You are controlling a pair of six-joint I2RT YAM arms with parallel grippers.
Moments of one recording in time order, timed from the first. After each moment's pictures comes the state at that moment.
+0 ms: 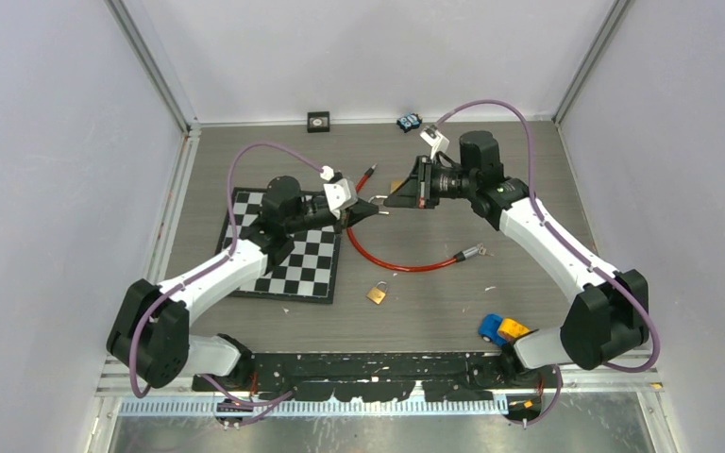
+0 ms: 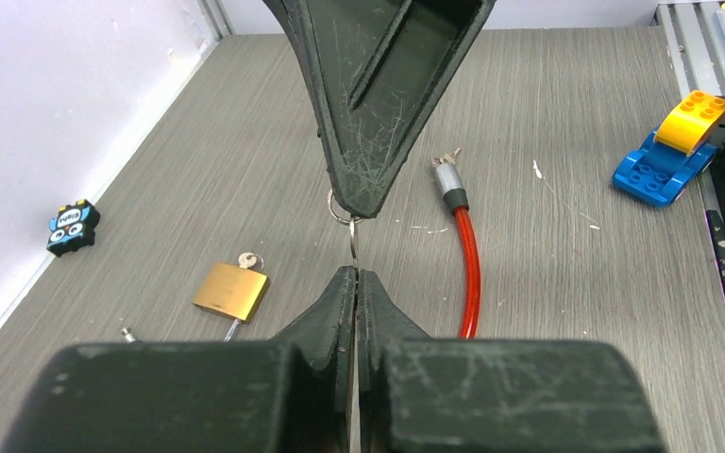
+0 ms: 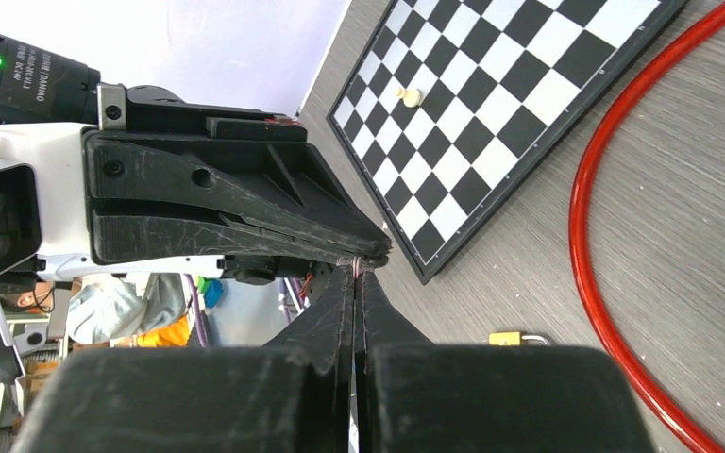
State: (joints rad) left arm -0.56 1.32 0.81 0.45 0.73 0.25; right arm 0.38 1.40 1.16 -0.22 -0.81 0.58
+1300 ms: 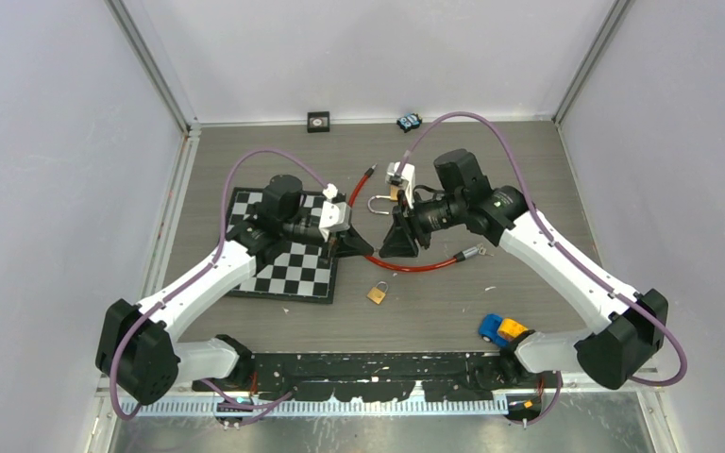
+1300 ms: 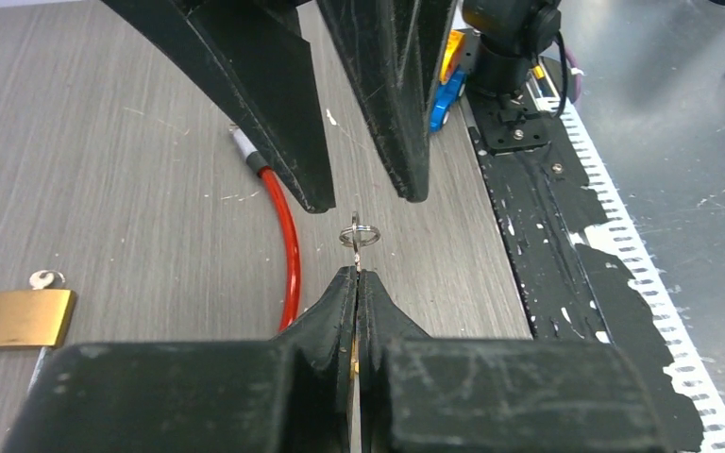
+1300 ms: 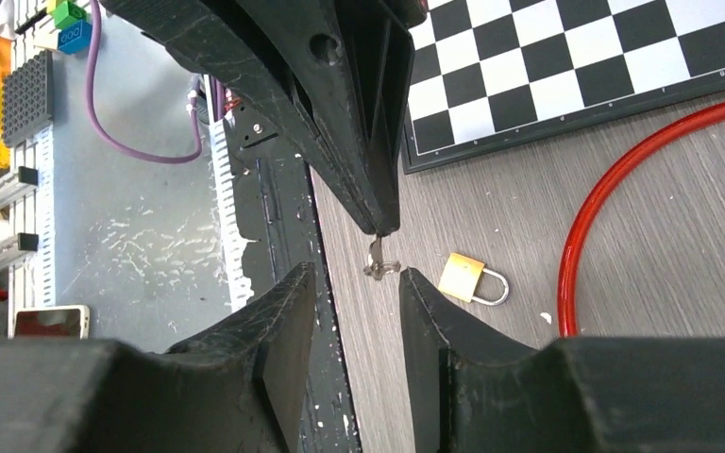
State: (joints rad) left arm -0.56 1.23 0.89 -0.06 1.08 0.42; right arm 0.59 1.29 1.23 -0.64 -0.82 -0.10
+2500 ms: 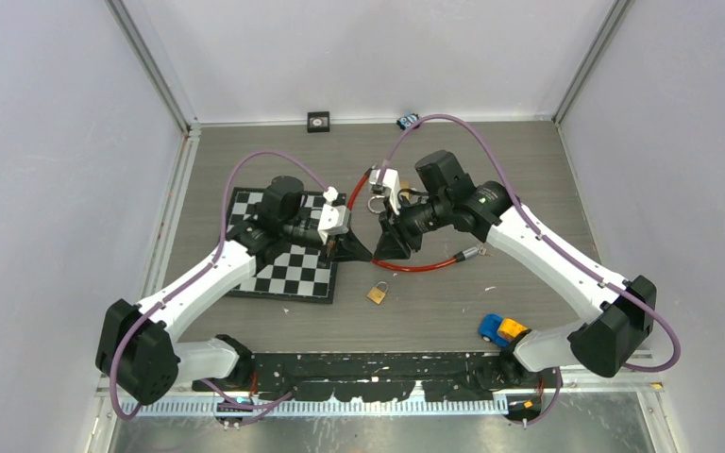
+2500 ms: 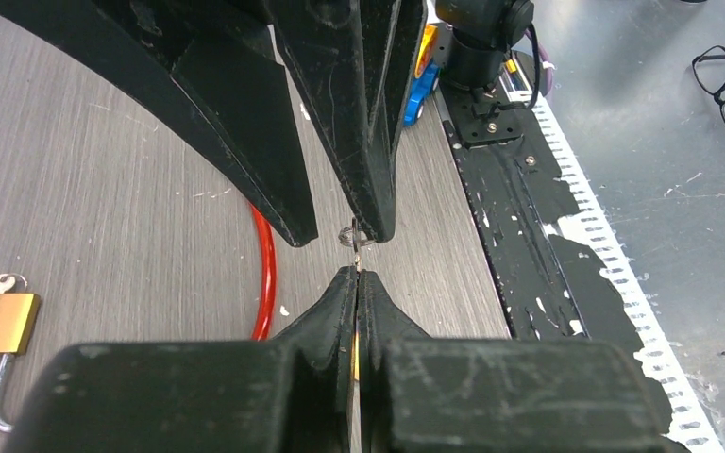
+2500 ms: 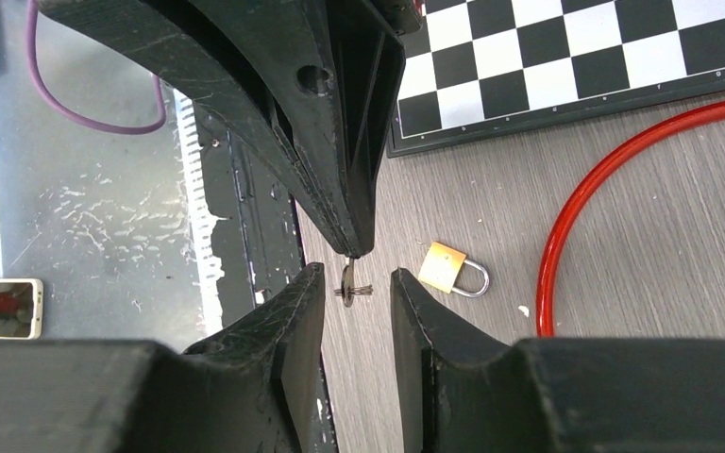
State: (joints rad) left arm -0.56 1.23 0.89 -0.12 1.13 0.45; right arm 0.68 1.37 1.32 -0.73 -0.72 -0.21
